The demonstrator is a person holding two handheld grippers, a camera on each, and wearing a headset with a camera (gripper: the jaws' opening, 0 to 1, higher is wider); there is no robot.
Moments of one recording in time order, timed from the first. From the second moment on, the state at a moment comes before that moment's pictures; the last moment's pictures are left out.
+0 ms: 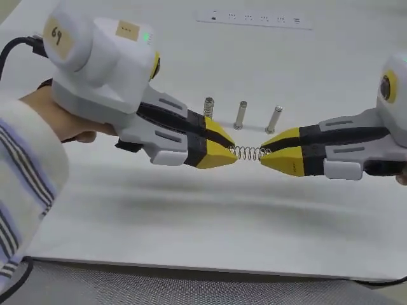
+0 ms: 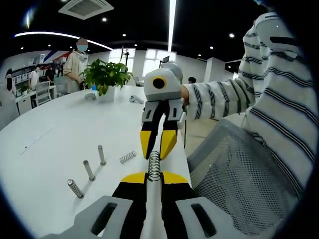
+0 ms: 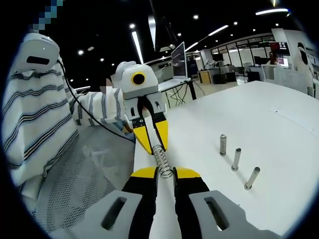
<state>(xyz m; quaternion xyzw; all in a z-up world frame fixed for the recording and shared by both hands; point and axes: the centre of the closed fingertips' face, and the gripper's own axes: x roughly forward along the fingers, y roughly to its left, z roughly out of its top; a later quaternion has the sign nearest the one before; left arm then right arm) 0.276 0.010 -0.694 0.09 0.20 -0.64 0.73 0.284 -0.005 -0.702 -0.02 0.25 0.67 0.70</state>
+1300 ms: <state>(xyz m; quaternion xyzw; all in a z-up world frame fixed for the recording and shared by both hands) 0.275 0.006 -0.706 0.08 0.21 -0.64 0.73 0.281 -0.007 -0.698 -0.18 0.27 0.67 0.67</state>
